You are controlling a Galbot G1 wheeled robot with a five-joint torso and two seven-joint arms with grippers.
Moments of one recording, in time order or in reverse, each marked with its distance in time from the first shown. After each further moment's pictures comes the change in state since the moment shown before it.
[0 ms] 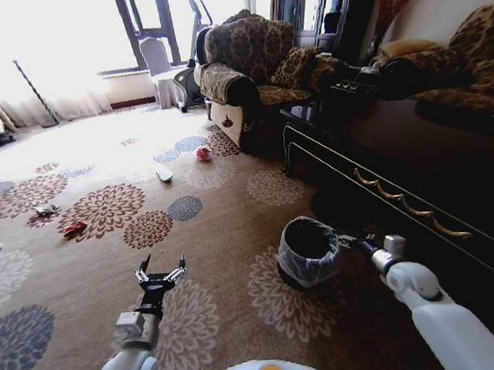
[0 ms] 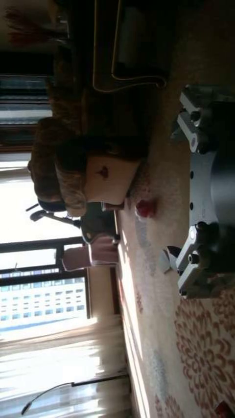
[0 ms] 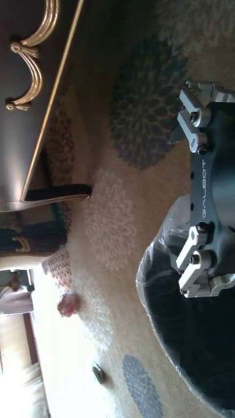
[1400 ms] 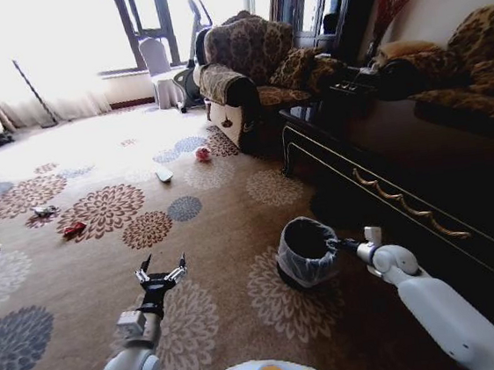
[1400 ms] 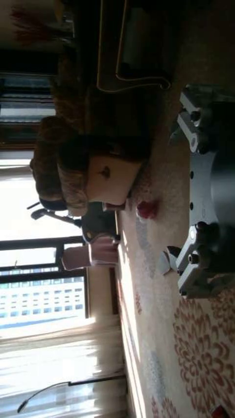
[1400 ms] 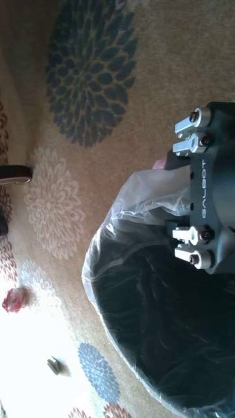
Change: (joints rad) left arm -0.012 -0.015 0.006 -0.002 -0.008 0.008 0.002; right arm 0.149 -0.044 -0.190 -0.148 0.129 -0.146 0.000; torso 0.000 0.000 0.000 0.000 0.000
